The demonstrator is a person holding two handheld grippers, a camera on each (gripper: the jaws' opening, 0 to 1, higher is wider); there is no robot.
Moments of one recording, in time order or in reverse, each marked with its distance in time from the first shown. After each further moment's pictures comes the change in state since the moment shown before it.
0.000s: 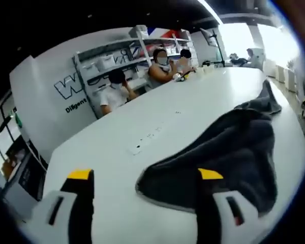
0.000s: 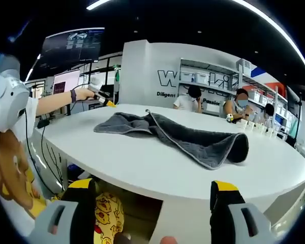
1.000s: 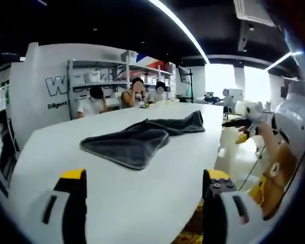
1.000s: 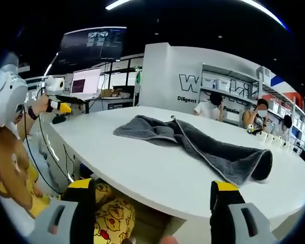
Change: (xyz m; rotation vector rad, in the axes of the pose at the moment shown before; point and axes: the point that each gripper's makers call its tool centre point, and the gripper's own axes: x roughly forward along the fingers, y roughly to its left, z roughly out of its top) left arm -0.245 -0.171 -0.073 -0.224 -0.201 -0.205; right arm 0.039 0.036 0.000 -0.079 -0.025 0.155
